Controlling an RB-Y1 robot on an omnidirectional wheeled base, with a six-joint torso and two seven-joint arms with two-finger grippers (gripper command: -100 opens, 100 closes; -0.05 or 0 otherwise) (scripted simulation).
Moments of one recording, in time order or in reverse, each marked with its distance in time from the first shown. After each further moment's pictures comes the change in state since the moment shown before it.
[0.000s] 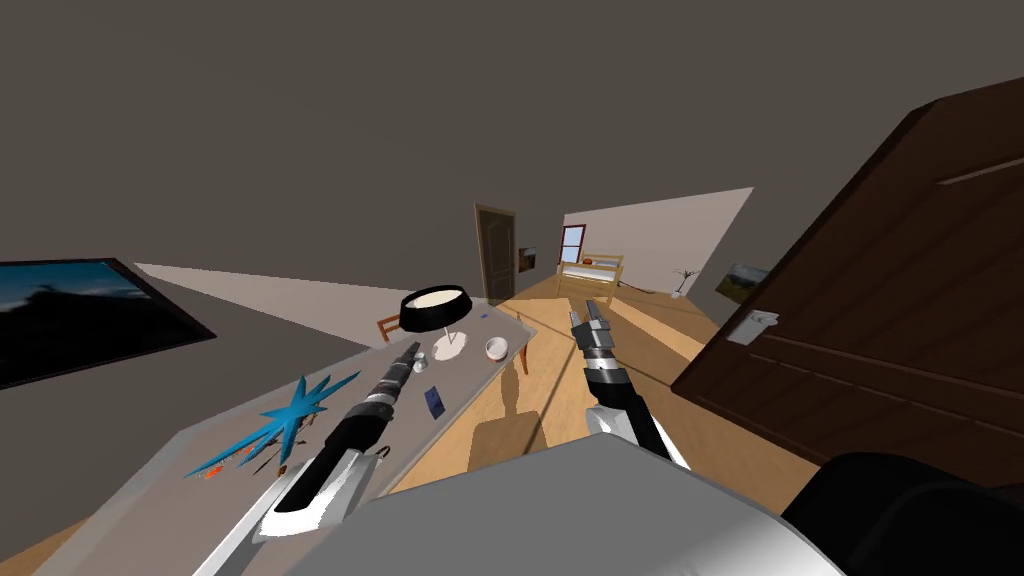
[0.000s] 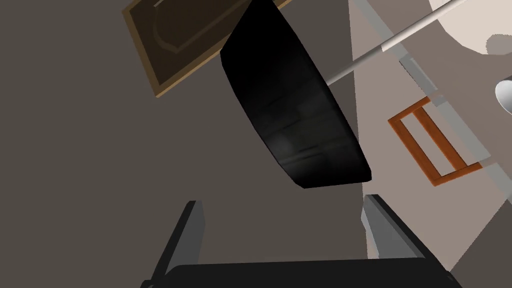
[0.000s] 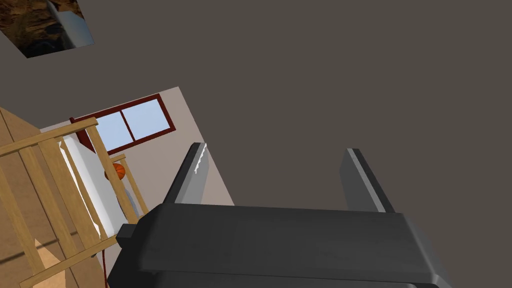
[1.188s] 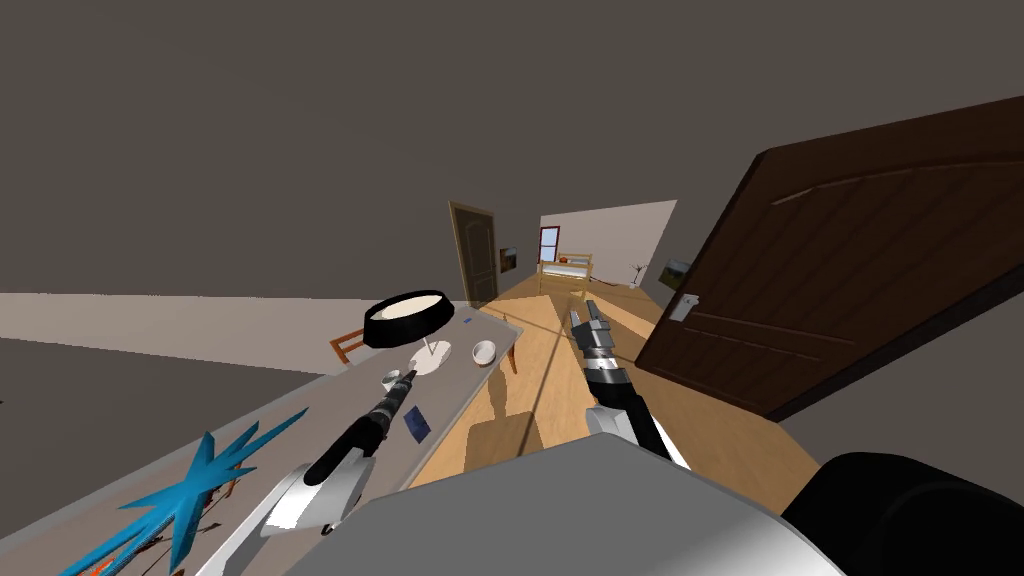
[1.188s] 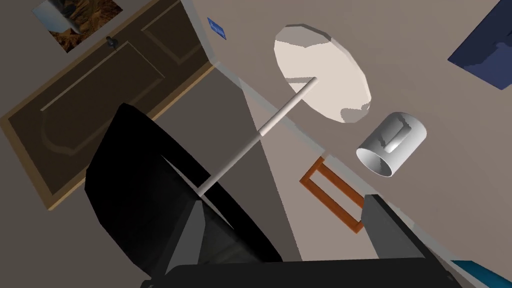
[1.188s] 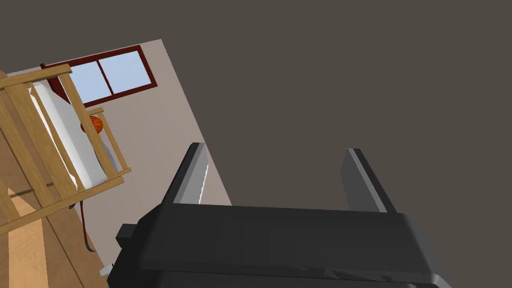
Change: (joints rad) left arm -0.047 0.061 -0.016 0.182 0.064 0.325 -0.057; right arm 0.000 0.000 0.000 0.000 0.000 0.000 0.000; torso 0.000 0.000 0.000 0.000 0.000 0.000
